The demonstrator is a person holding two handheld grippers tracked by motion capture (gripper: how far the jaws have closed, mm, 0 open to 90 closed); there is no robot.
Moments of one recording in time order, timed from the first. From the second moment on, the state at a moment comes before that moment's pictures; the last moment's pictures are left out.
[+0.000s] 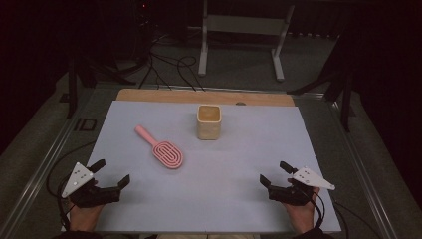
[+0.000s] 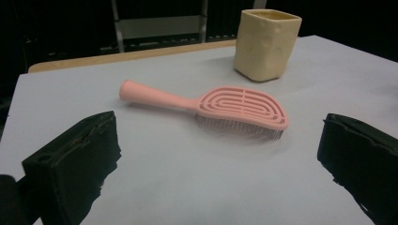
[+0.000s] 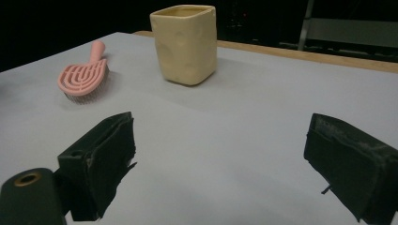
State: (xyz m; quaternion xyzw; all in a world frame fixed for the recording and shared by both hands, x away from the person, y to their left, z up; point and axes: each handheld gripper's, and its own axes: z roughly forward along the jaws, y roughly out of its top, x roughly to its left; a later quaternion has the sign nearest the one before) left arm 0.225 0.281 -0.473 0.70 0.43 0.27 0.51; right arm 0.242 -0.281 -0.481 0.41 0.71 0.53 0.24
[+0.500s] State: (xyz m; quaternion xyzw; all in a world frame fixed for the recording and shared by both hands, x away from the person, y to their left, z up) left arm 0.228 0.279 -0.478 0.69 0.44 0.28 0.50; right arm 0.243 -0.276 -0.483 0.40 0.71 0.52 0.25
